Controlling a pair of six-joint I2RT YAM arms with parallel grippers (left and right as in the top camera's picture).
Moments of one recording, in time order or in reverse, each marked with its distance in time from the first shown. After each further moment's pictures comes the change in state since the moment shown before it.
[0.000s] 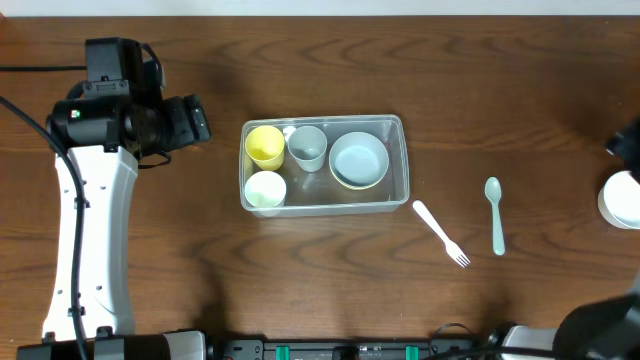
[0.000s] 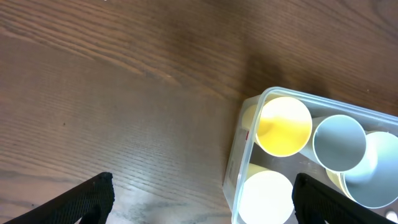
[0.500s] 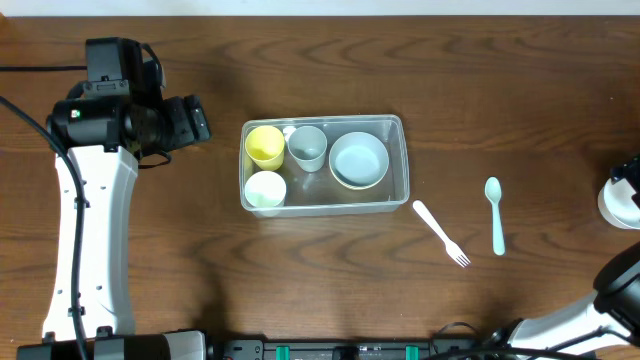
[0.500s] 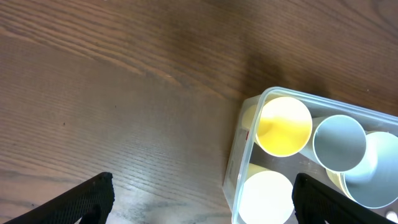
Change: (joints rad) left arm 0.000 0.000 0.000 0.000 0.000 0.000; right arm -0.171 0.329 -0.014 0.103 -0.101 -0.079
